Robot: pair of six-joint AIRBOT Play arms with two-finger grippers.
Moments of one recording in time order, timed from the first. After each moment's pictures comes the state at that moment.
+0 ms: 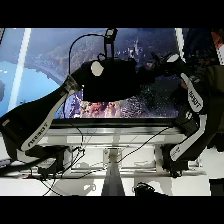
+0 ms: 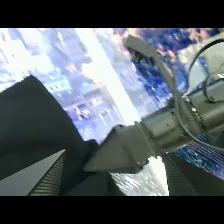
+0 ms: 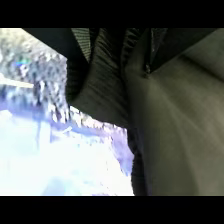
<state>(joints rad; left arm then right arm) -0.65 -1.61 1.42 0.92 -0.39 -1.39 0.00 -1.91 1.46 -0.80 1.18 1.30</state>
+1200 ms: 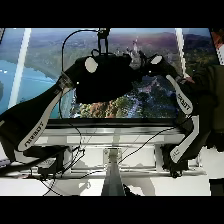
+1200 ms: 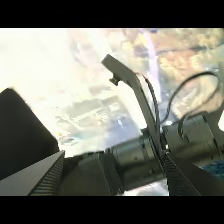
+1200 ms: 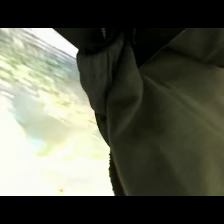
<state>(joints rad) -0.60 -1.59 1.42 0.98 -0.41 -1.40 0.20 -1.94 1.45 -0.67 0.94 1.39</state>
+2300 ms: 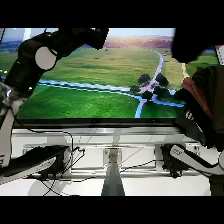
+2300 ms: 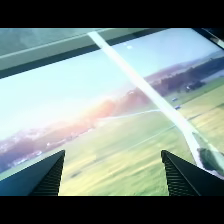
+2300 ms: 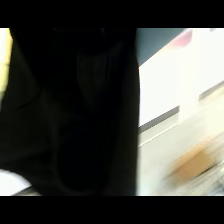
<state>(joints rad) -0.52 -1.20 1.42 1.37 -0.53 -1.39 -0.57 -1.13 1.58 -0.92 0.96 1.51</state>
